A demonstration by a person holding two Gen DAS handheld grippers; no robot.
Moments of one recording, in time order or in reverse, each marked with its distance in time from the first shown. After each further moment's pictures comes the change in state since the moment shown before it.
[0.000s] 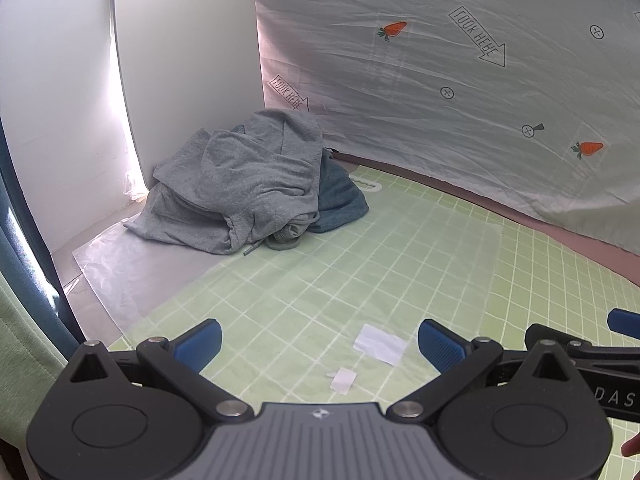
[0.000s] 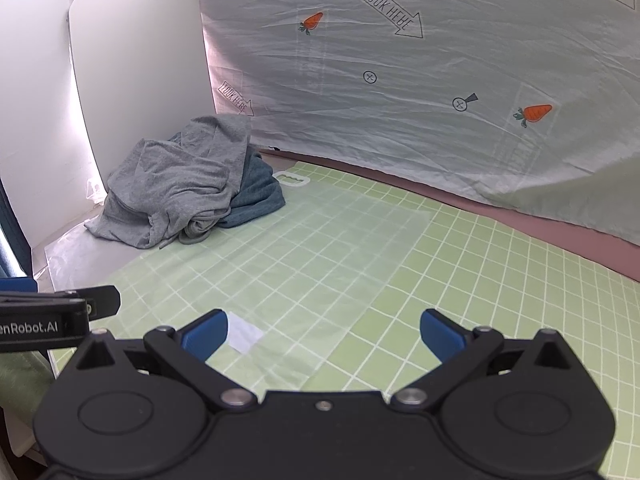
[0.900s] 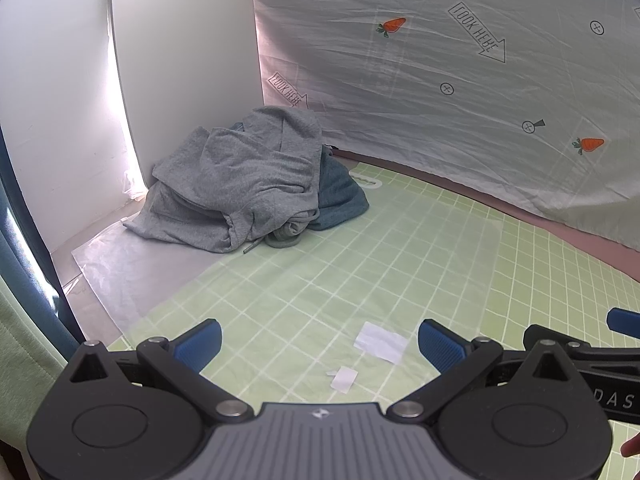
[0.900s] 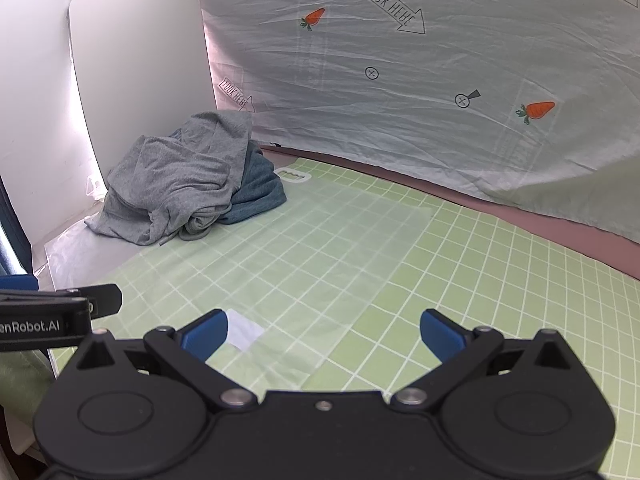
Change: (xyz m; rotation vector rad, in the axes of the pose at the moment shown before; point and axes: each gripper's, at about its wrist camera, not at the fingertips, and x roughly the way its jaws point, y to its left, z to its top) left arm 0.000 0.002 0.003 0.009 0.008 -0.007; right arm 0.003 -0.002 -0.001 -0.005 0.010 0.007
